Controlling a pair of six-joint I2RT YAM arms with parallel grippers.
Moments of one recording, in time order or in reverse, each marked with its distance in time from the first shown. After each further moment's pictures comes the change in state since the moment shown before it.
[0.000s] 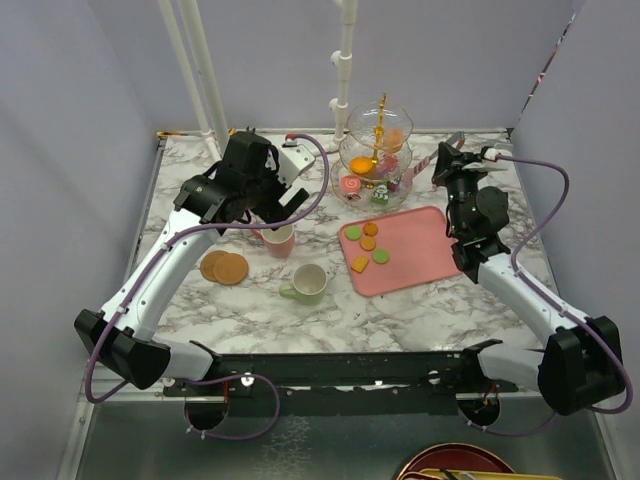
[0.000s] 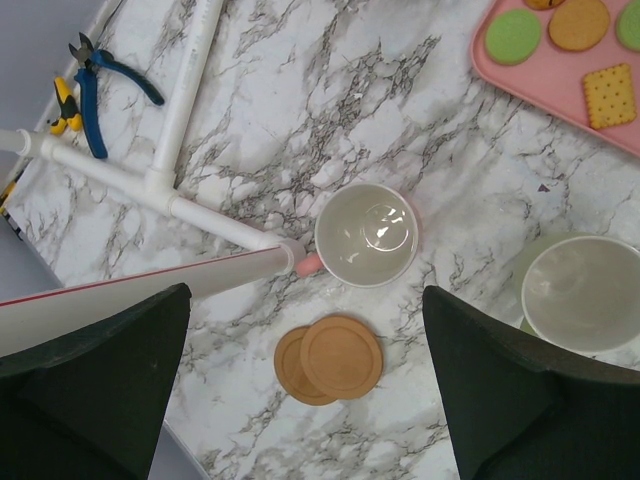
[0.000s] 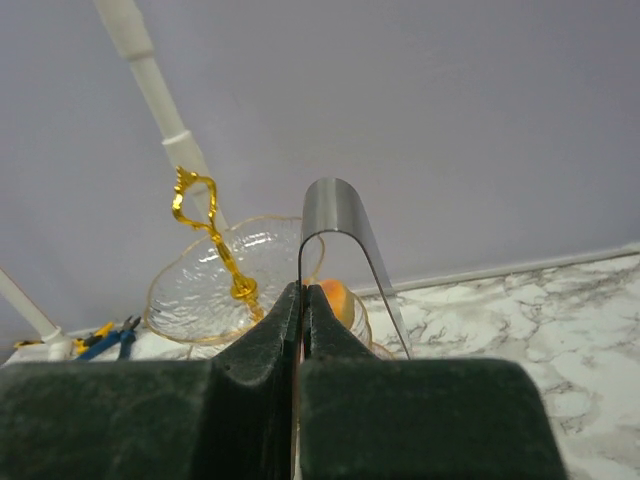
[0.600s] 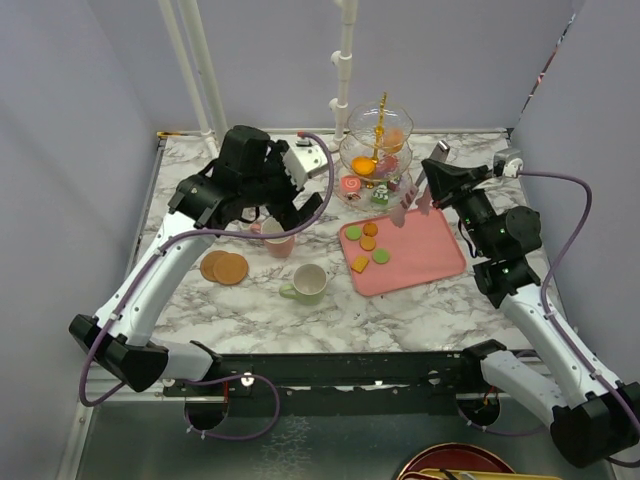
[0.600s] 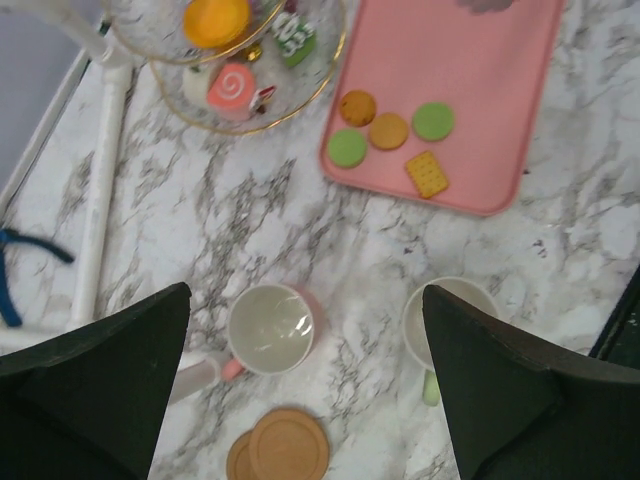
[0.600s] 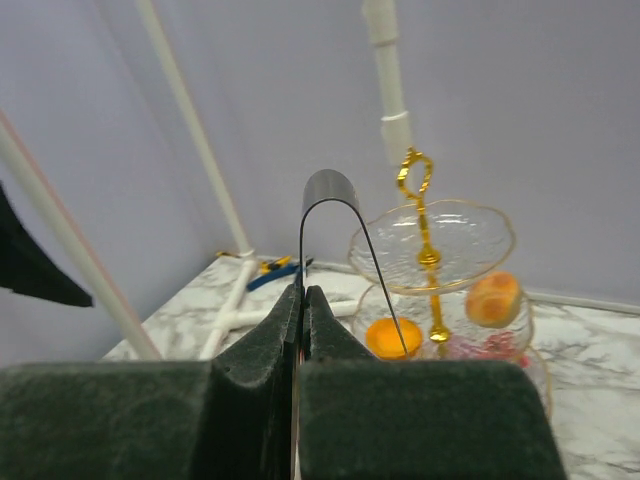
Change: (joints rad) left arm -0.017 -0.013 0.065 0.006 0.319 0.048; right arm 0.000 -0.323 -0.015 -0.243 -0.388 0.089
